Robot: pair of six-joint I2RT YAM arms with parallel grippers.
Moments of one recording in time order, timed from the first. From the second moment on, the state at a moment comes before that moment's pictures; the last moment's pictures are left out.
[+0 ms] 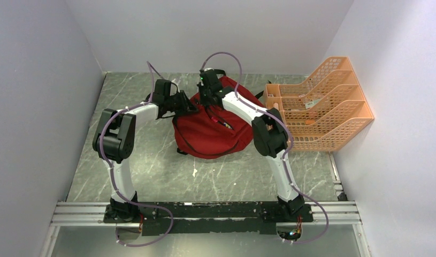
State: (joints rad) left arm -0.29 1.97 1.24 0.06 0.53 -0.71; right arm 0.62 2.30 1.94 -0.34 0.05 0.33
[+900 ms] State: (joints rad) left arm -0.29 1.97 1.23 0.06 0.53 -0.71; right arm 0.61 2.11 1.72 -0.24 0.09 0.28
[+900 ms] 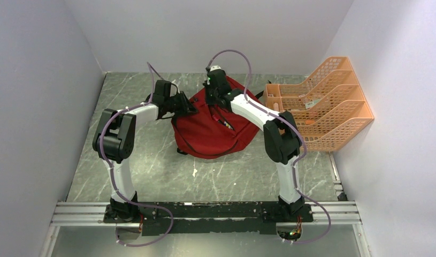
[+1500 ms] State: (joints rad) left arm -0.29 1.97 1.21 0.07 0.53 -0.71; right arm 0.60 1.96 1.52 -0.14 0.09 0.27
